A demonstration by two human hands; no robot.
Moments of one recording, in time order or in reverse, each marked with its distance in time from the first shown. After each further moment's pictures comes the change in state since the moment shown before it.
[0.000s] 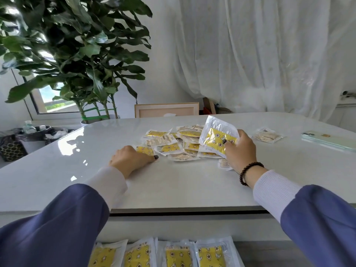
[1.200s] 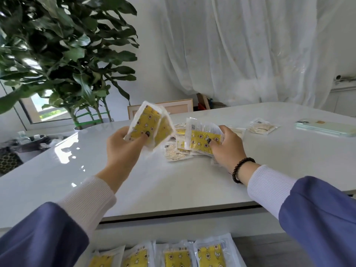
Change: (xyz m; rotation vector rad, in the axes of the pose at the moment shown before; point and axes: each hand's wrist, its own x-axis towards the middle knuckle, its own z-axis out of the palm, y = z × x) left_hand -0.048 0.030 -0.011 -0.848 0.219 0.427; right_hand 0.001 0.008 0.009 0.017 -0.125 -0.080
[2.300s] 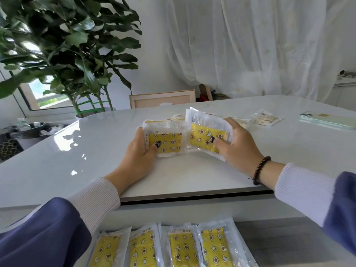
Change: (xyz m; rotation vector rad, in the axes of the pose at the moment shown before) left_hand -0.018 -0.040 -0.013 0.298 -0.371 0.204; right_hand -0.050 -0.030 -0.024 0.044 -0.144 -0.166
